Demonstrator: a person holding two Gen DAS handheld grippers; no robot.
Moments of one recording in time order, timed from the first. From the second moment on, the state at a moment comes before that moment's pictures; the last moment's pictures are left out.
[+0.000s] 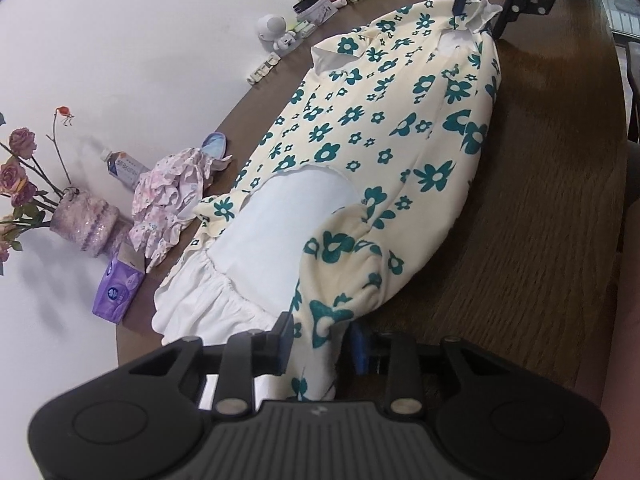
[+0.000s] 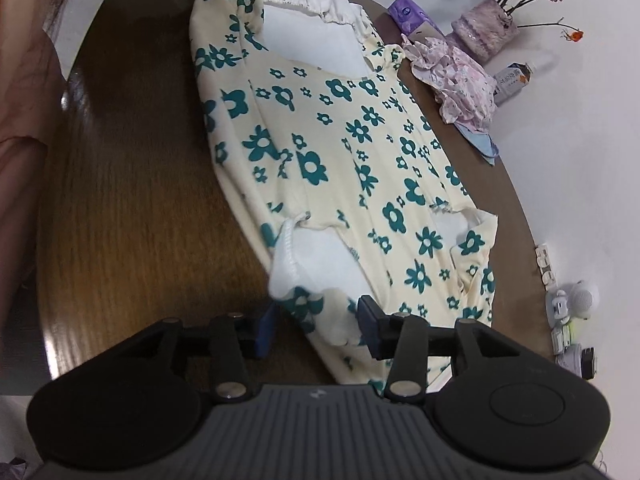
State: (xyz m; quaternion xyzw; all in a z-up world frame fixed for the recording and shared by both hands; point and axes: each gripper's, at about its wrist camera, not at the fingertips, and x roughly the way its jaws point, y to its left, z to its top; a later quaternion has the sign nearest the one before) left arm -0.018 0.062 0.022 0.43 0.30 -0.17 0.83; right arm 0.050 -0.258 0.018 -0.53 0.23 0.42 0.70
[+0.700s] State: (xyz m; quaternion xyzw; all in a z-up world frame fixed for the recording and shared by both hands) left arm -0.009 0.064 0.040 0.44 0.32 -0.21 0.81; right arm 0.065 -0.251 0.029 -0.51 0.26 0.44 0.69
